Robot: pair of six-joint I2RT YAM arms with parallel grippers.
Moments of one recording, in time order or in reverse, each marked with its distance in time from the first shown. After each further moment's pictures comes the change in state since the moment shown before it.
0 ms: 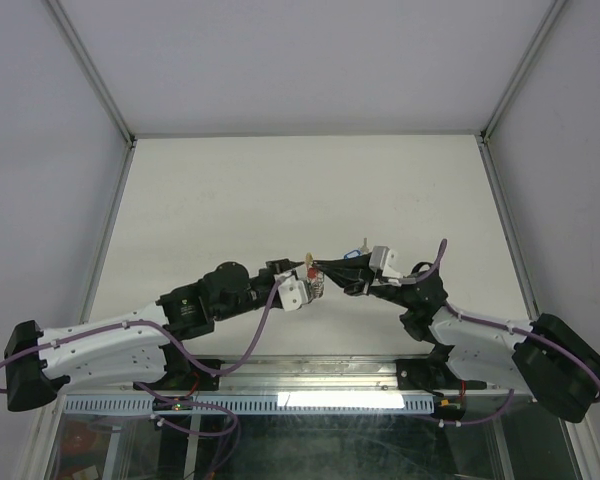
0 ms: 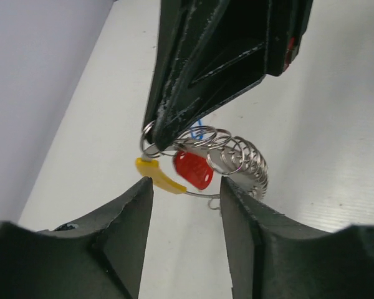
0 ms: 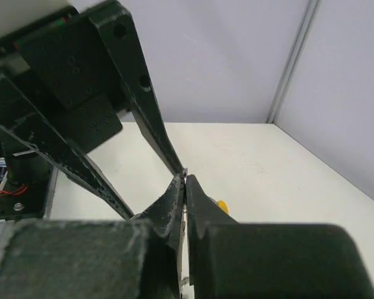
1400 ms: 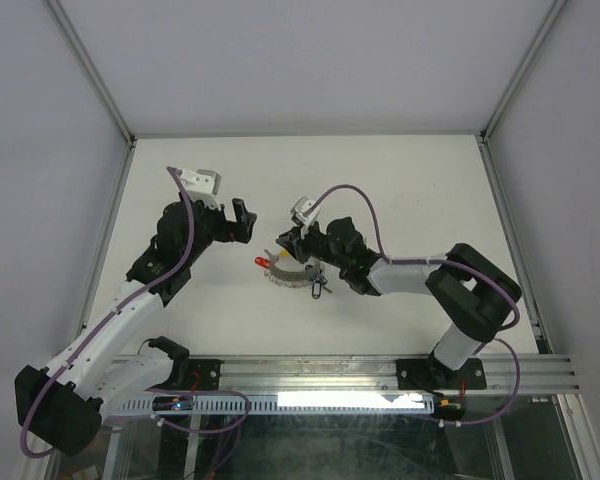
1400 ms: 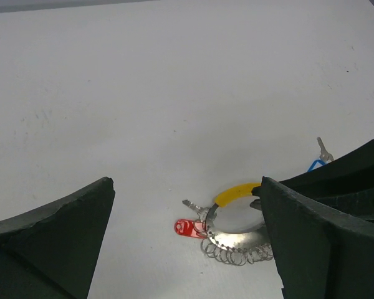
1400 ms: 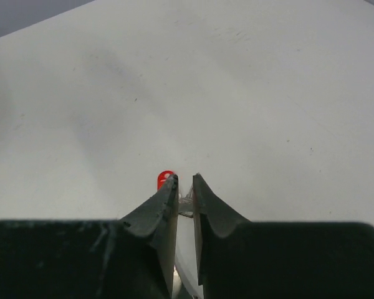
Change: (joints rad) left arm 0.697 0.018 0.115 -0.134 -0.036 -0.729; right arm 0.032 0.583 0.506 -0.499 0.284 0.021
